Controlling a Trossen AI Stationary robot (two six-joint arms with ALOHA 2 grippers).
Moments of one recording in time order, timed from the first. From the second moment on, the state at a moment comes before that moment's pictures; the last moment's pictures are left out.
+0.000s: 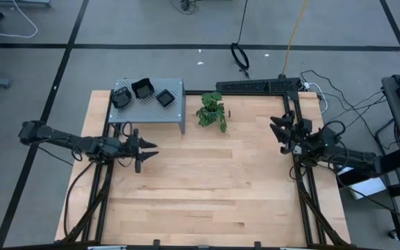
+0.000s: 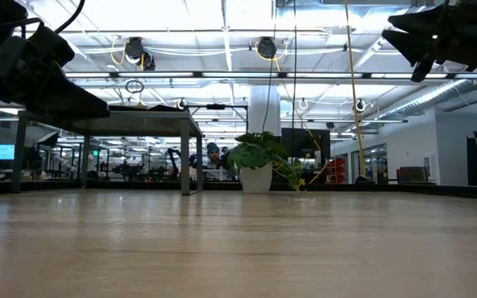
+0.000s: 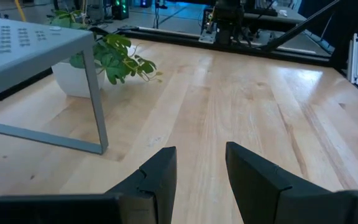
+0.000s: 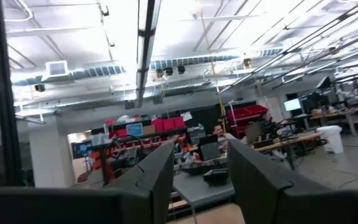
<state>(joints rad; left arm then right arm) -0.18 0.43 0.04 0.15 -0.32 -0.19 -0.21 0.00 0.02 0.46 0.08 0.20</state>
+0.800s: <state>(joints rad) 0.07 0.13 0.04 0.15 -0.32 -0.19 -0.42 0.00 0.01 0.39 0.08 0.20</state>
